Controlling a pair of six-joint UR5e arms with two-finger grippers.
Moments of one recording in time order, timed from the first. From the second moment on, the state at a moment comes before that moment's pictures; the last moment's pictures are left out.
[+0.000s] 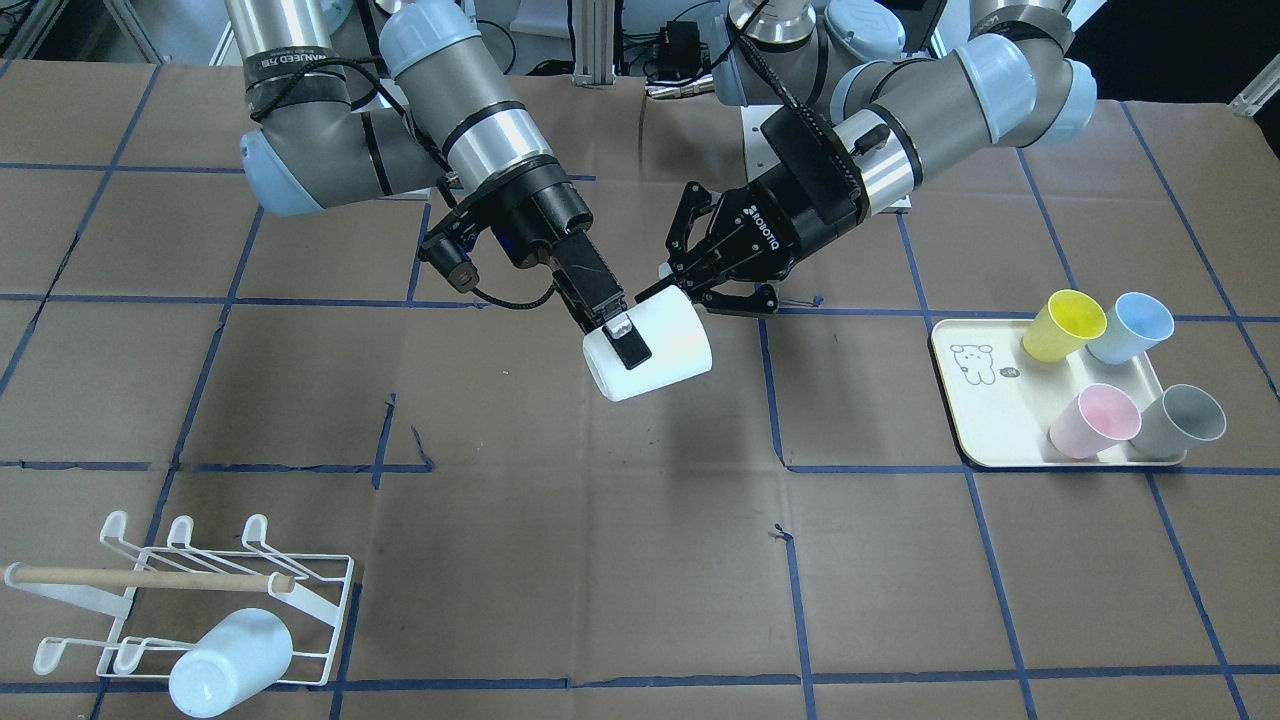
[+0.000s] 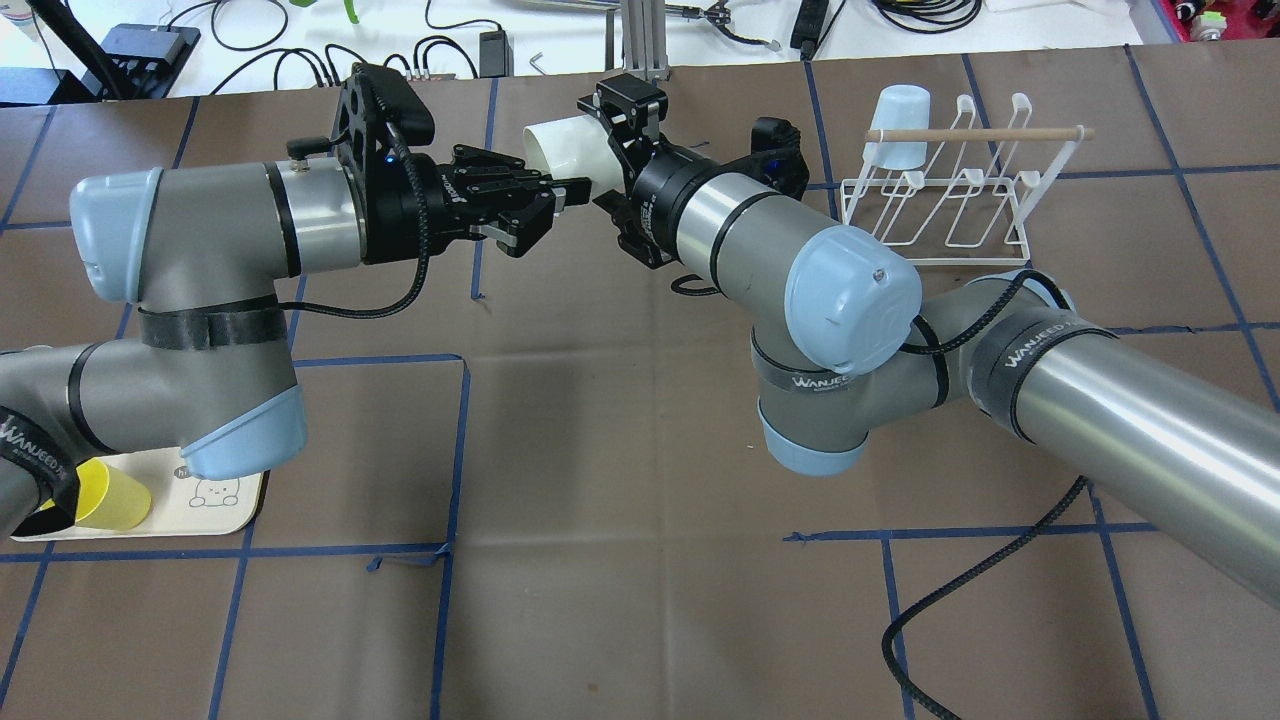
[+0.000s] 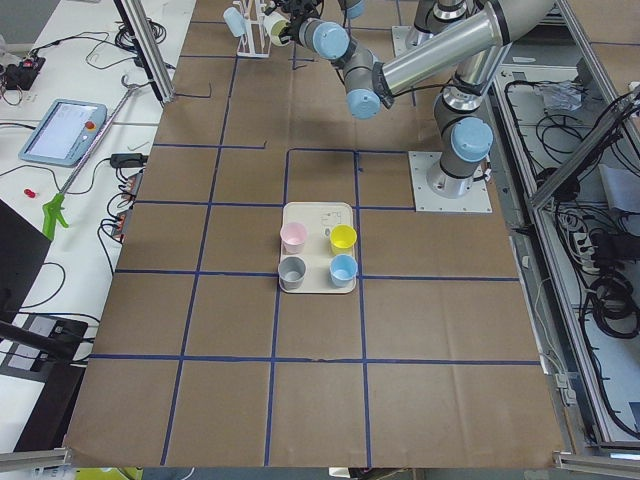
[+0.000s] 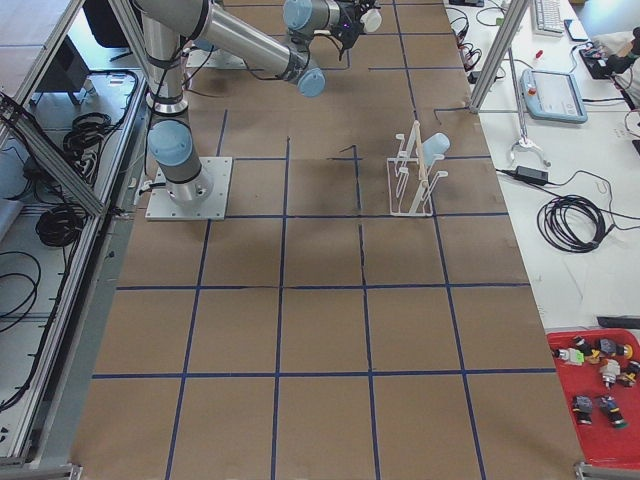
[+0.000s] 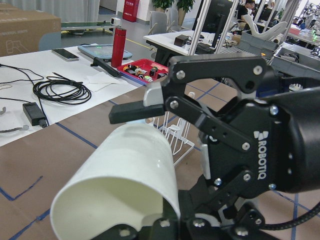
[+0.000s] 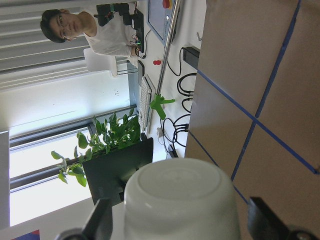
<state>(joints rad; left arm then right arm) -1.49 -1.61 -2.11 -0.34 0.54 0.59 1.89 -1.30 1.99 -3.43 -1.27 1.68</state>
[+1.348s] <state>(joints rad) -1.47 -1.59 -2.10 -0.33 0.55 0.50 1.87 -1.30 1.99 -3.44 -1.26 1.67</state>
